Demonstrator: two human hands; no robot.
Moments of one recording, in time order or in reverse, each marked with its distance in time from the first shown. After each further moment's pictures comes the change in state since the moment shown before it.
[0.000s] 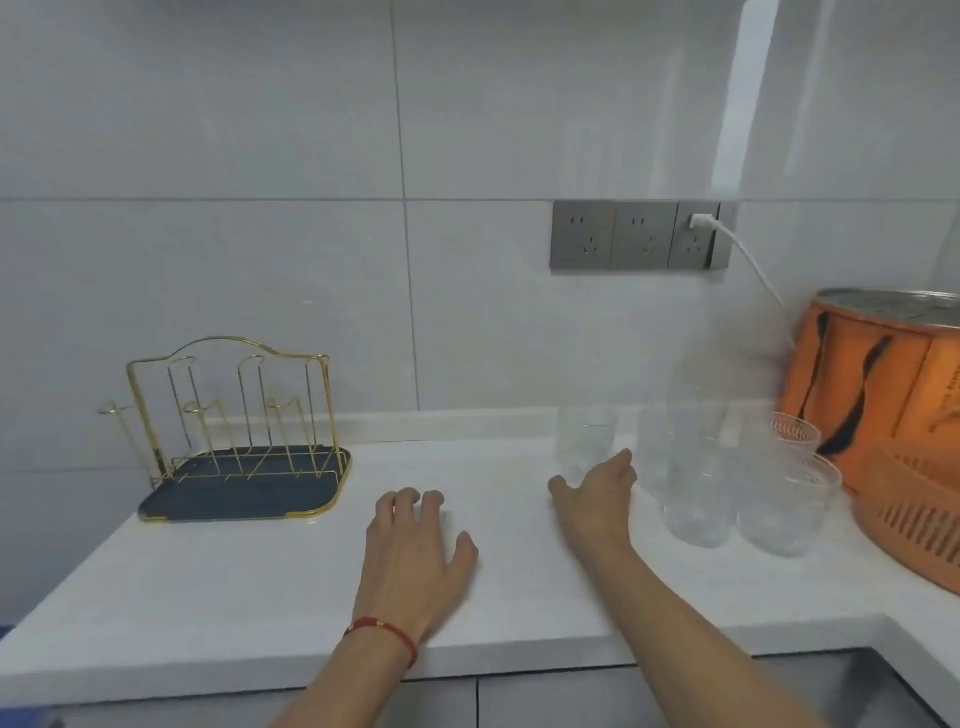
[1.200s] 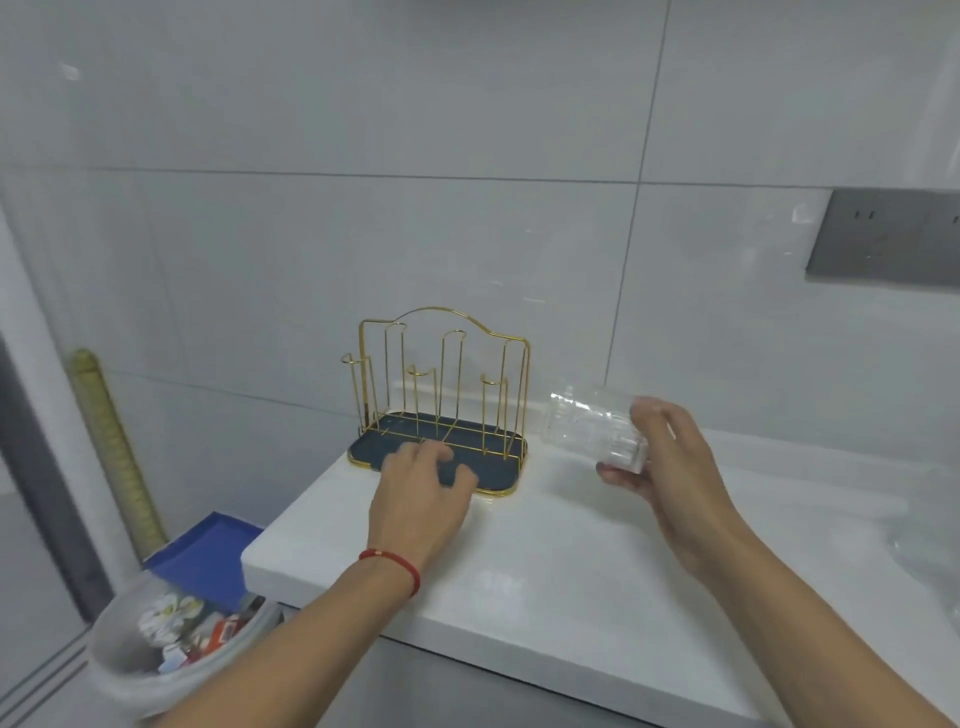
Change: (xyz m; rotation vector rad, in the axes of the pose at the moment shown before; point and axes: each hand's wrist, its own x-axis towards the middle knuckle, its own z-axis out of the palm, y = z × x) left_hand 0.011 -0.149 -0.082 -0.208 0.226 -0.354; right_hand -0.061 -0.100 0.077 0.576 -0.534 -0.173
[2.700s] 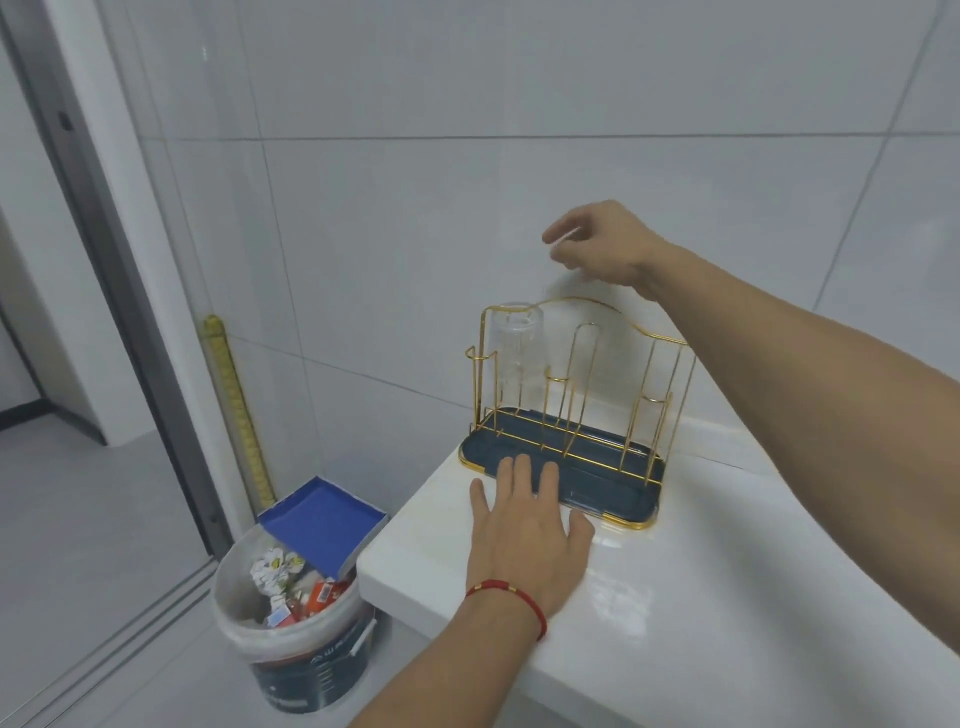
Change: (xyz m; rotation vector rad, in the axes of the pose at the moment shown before) left_hand 0.011 -0.042 0.017 0.434 -0.198 0.007; right_hand 0.181 -0.112 0.232 -0.744 -0.462 -0.386
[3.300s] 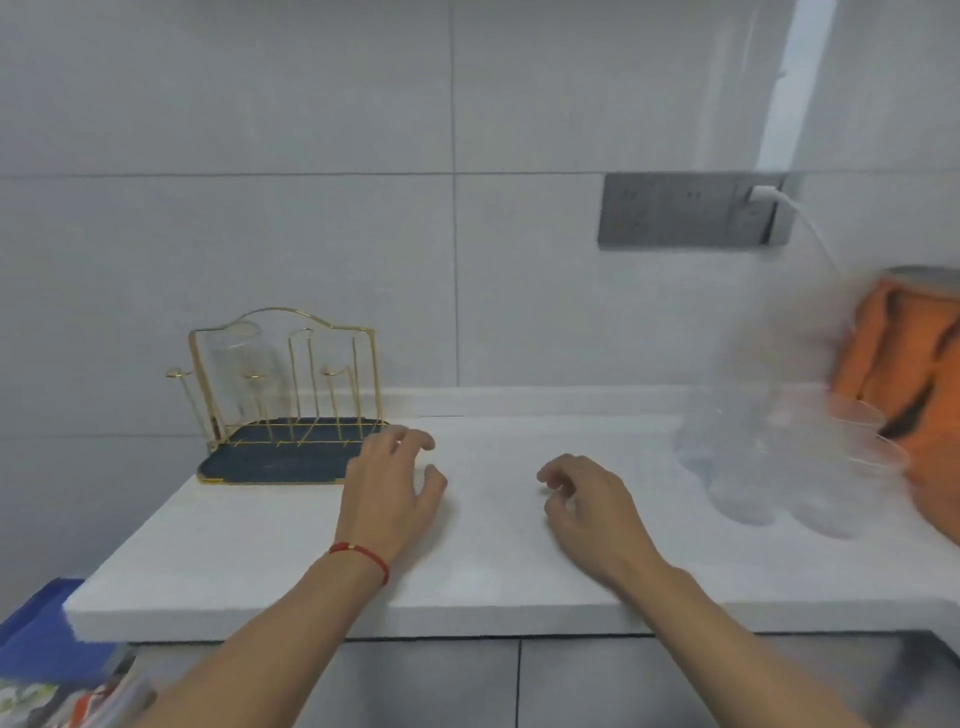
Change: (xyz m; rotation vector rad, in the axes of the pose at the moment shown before) left_hand -0.040 0.125 -0.007 -0.362 0.224 0.403; right_hand -0.408 0.186 -0.034 -0.214 0.356 0.321
